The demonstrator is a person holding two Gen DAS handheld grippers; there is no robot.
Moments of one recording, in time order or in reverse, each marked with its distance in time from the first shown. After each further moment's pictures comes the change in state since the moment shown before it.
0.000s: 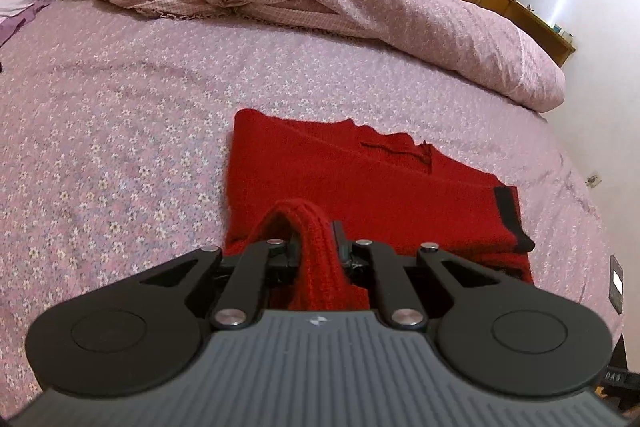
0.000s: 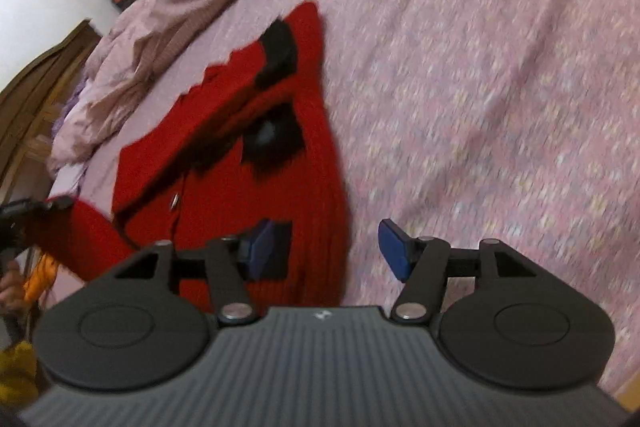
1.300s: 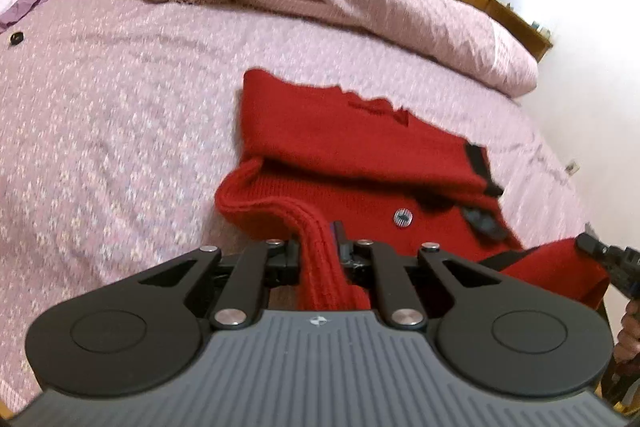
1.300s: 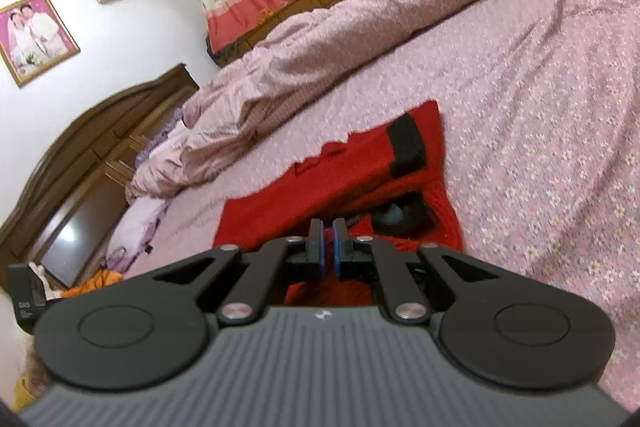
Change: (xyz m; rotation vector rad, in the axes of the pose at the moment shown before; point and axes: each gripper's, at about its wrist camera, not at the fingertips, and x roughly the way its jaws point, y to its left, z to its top) left arm -0.073 0.012 -0.066 0.005 -0.011 -0.066; right arm -0.052 0.055 0.008 -0.135 -0.270 0.231
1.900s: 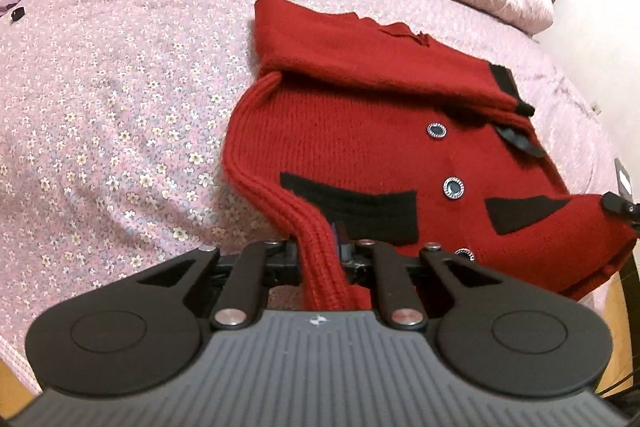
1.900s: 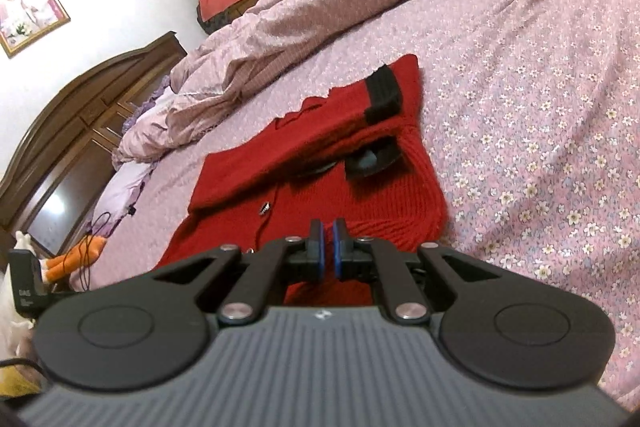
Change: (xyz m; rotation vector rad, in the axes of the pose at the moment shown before) left arm 0.023 0.008 -0.056 0.078 0.128 0.071; right arm -0.003 -0.015 -0.034 -0.026 0.093 -0.037
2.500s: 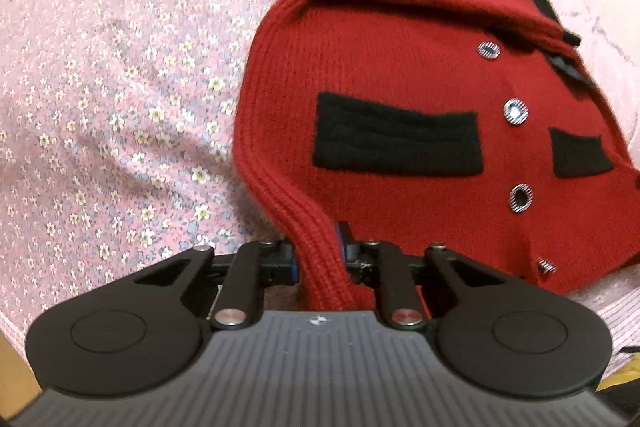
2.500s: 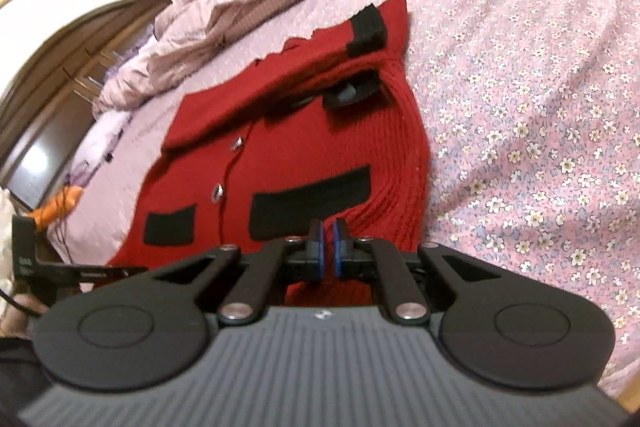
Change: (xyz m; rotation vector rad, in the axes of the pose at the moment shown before) left arm 0.046 0.018 -0.025 0.060 0.139 0.092; right arm 0.012 -0.008 -0.025 -0.047 0.134 -0.057
